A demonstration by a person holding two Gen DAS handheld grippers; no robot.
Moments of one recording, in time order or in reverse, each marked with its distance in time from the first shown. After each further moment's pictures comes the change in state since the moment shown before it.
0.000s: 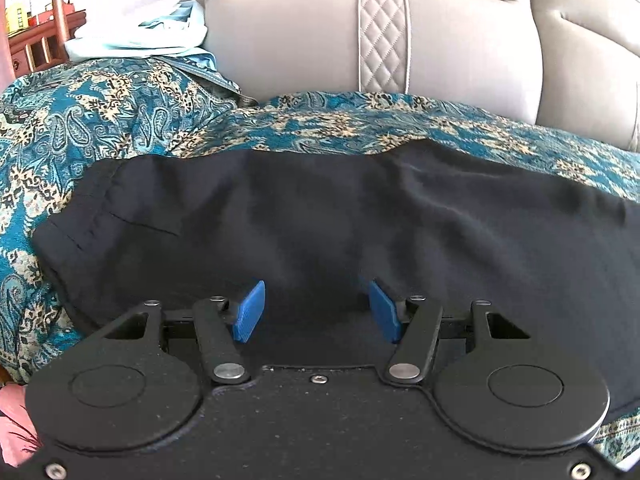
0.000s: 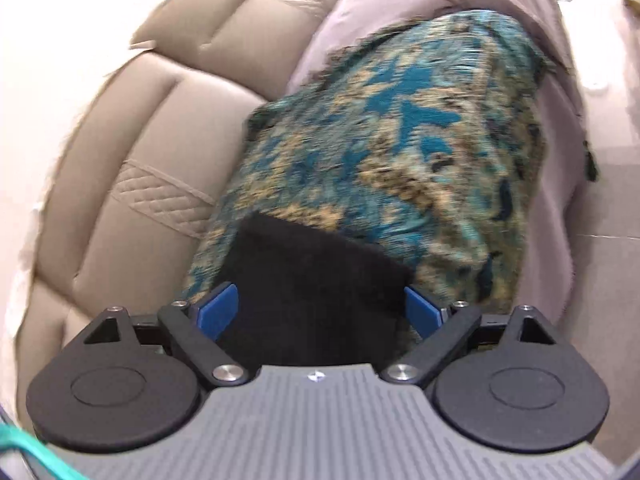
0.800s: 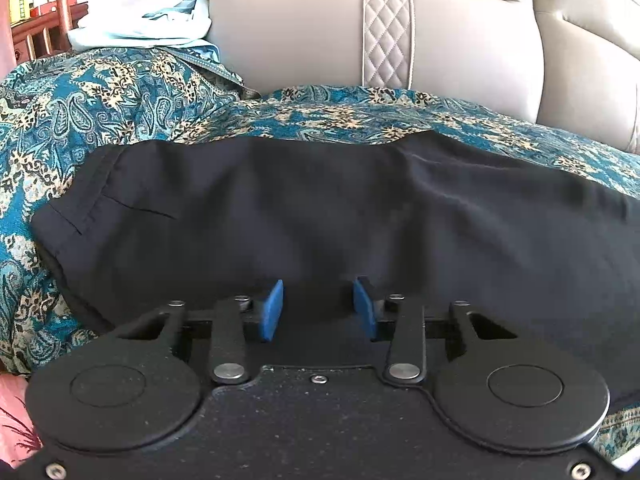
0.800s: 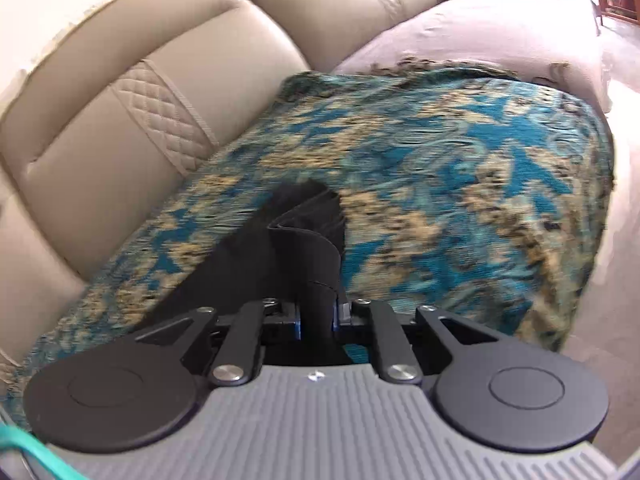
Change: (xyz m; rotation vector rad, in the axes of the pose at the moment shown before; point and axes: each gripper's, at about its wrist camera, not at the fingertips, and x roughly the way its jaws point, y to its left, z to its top) left arm 0.001 0.011 -0.008 -0.019 -0.001 -0.015; right arm 0.060 0.096 -0.025 -0.390 0.035 -0.178
